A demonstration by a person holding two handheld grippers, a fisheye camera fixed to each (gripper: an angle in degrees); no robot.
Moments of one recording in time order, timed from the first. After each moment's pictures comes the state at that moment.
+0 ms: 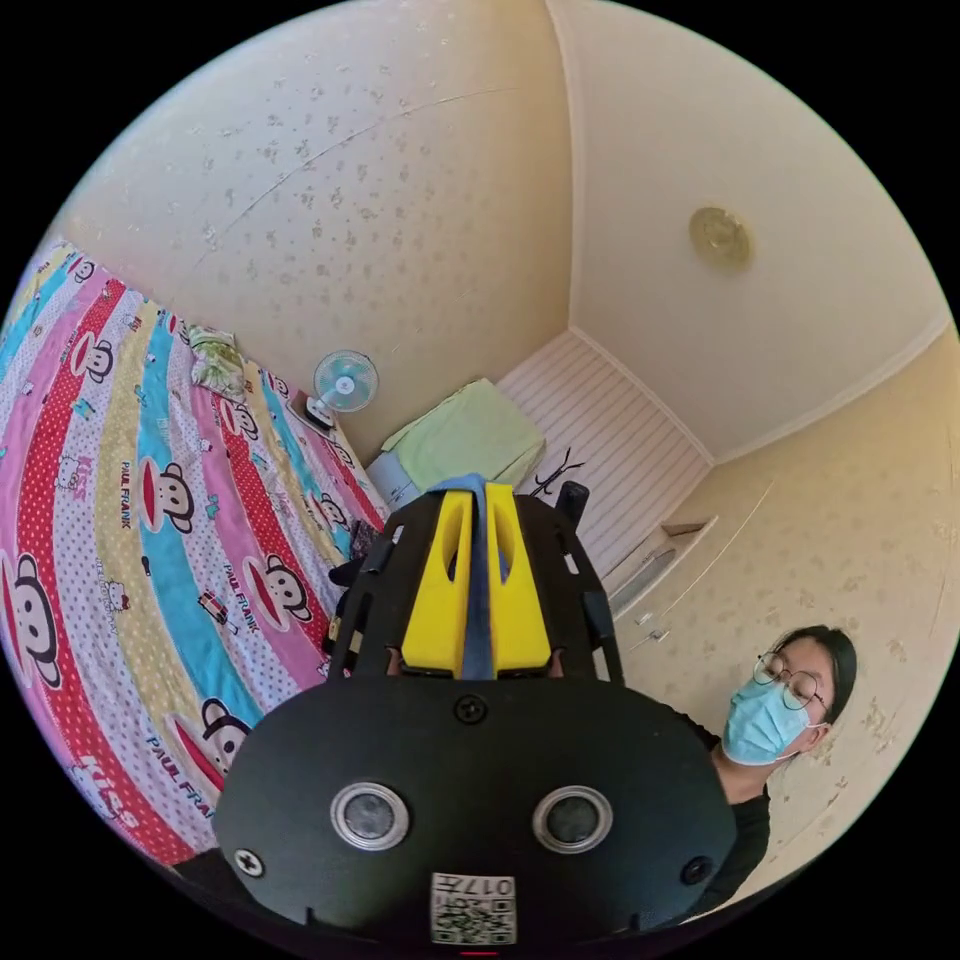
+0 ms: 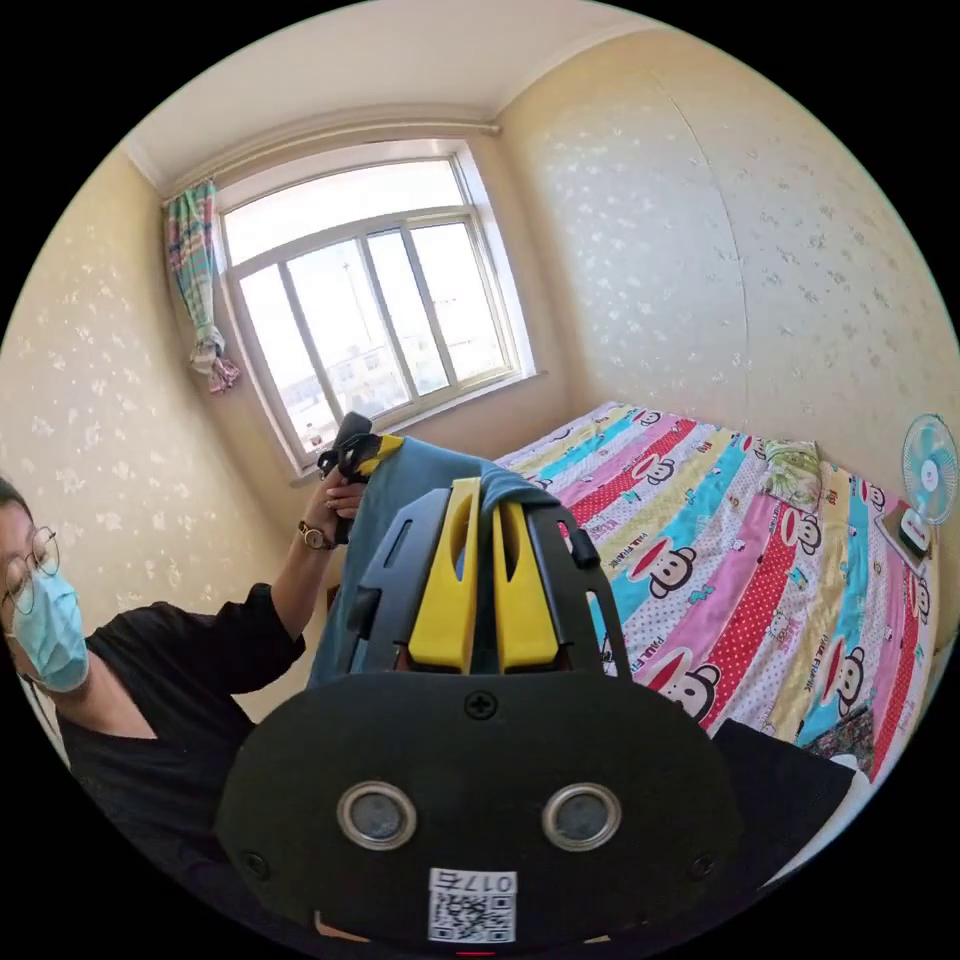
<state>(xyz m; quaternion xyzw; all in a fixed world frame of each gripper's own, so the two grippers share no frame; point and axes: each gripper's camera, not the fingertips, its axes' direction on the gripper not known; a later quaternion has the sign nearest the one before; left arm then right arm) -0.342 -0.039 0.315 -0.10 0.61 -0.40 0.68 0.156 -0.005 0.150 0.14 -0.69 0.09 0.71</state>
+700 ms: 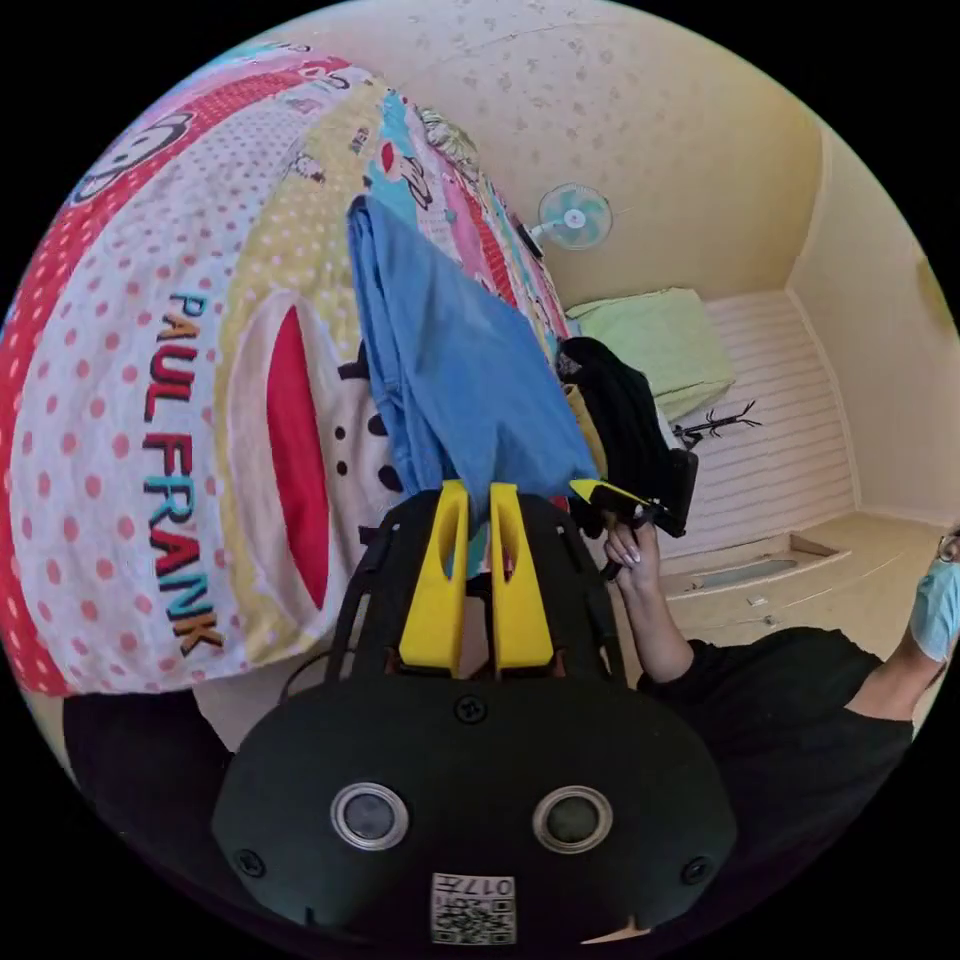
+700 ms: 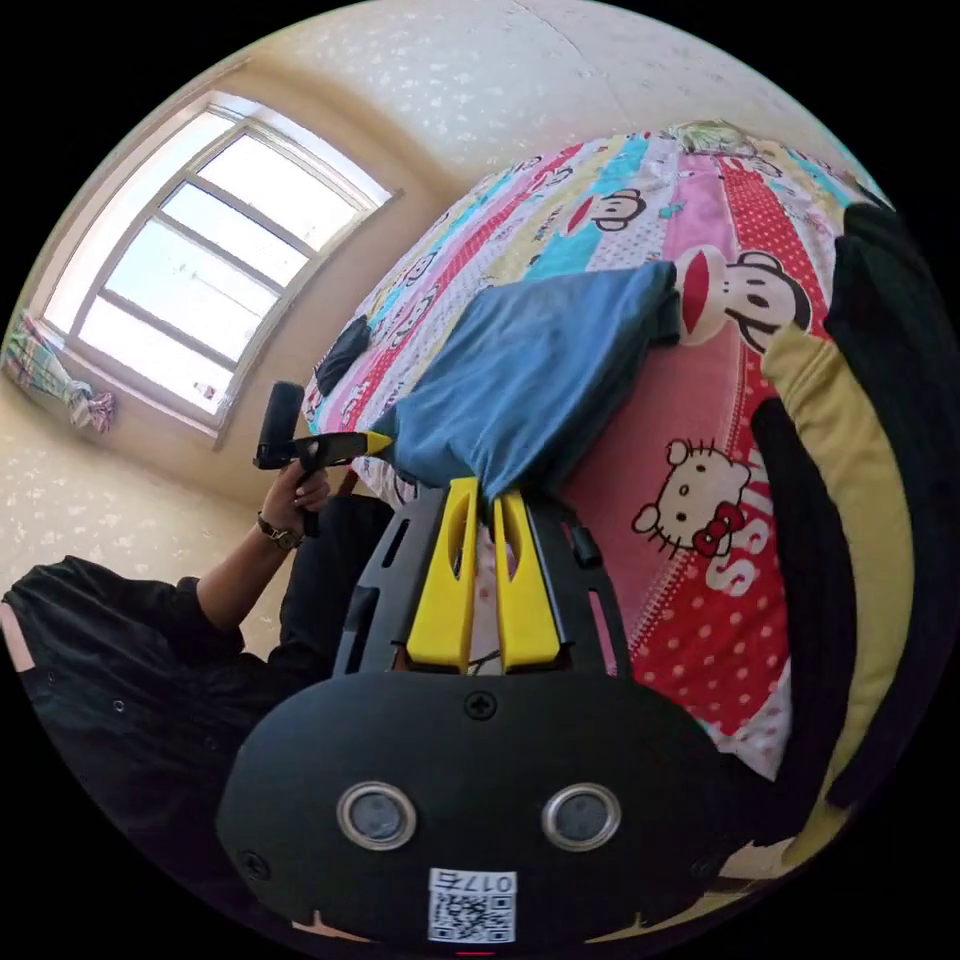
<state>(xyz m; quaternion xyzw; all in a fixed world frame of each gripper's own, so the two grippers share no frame) -0.157 0.268 0.347 -0.33 0.57 -0.46 0.59 -0.119 0.196 0.330 -0.15 -0.72 0.13 0.67</state>
